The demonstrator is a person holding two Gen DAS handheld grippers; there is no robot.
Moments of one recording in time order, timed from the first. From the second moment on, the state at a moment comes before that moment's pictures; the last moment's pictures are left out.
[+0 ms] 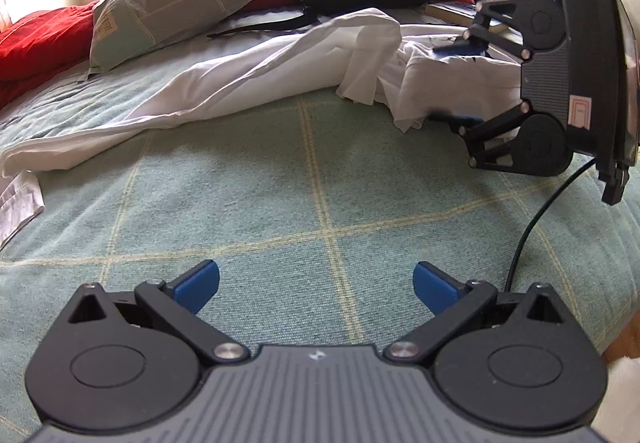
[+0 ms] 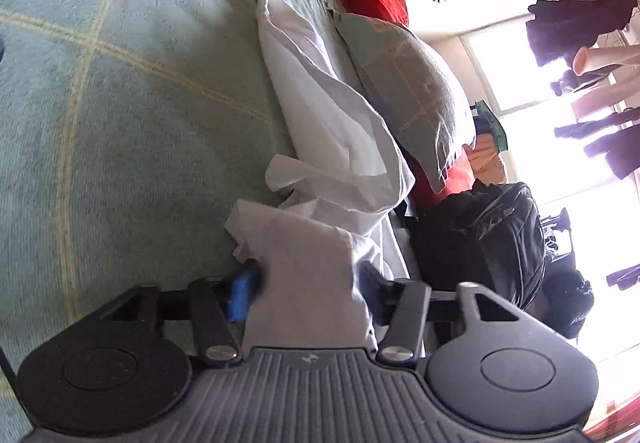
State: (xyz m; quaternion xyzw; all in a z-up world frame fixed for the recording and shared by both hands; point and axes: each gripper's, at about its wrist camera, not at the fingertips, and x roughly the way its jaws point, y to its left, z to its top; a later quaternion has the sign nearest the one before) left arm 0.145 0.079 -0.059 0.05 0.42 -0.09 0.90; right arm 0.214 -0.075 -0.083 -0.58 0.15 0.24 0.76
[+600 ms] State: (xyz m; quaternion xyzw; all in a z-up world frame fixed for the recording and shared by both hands) left arm 0.132 0.070 -0.050 0.05 0.41 -0.09 0.91; right arm 0.195 -0.115 0.006 -0.35 0.24 0.33 0.84
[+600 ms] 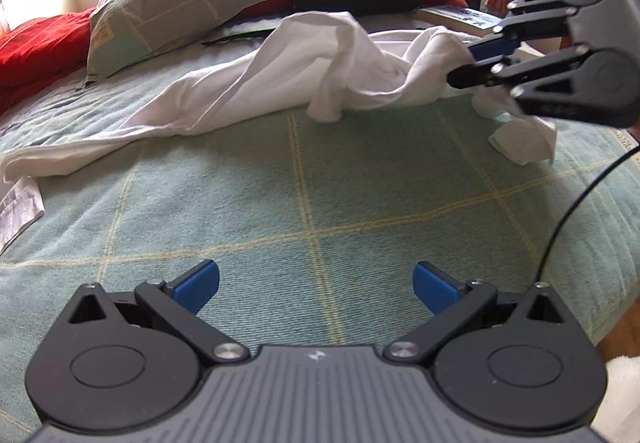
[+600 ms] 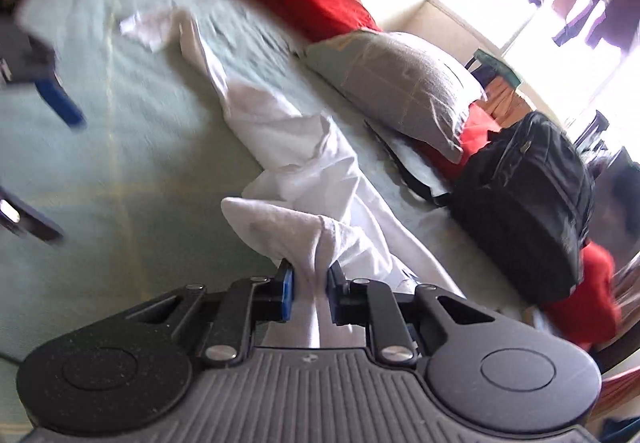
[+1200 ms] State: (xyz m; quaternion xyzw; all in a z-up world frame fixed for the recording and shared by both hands) left arm 0.054 0.059 -0.019 0.07 0.35 -0.09 0.93; right arm 0.089 -0.143 0.045 -0.26 0.30 0.46 0.79
